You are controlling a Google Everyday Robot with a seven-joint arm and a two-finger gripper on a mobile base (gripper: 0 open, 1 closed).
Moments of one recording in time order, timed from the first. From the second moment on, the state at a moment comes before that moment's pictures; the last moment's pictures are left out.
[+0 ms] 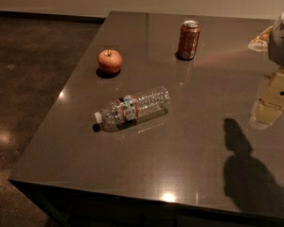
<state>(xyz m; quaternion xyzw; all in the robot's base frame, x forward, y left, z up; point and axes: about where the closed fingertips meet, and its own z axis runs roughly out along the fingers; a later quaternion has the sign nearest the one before) 0.438 -0.217 0.976 -0.60 0.78 -0.03 0.16</state>
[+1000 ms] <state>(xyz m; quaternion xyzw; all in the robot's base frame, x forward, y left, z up) 0.477 -0.140 0.977 -0.67 0.72 -0.01 0.18</state>
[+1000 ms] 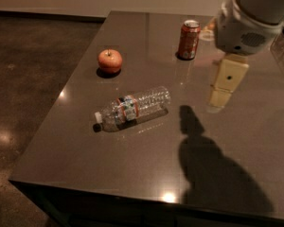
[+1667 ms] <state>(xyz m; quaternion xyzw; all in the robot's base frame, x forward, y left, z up) 0.508 -0.051 0.955 -0.74 0.64 0.00 0.18</state>
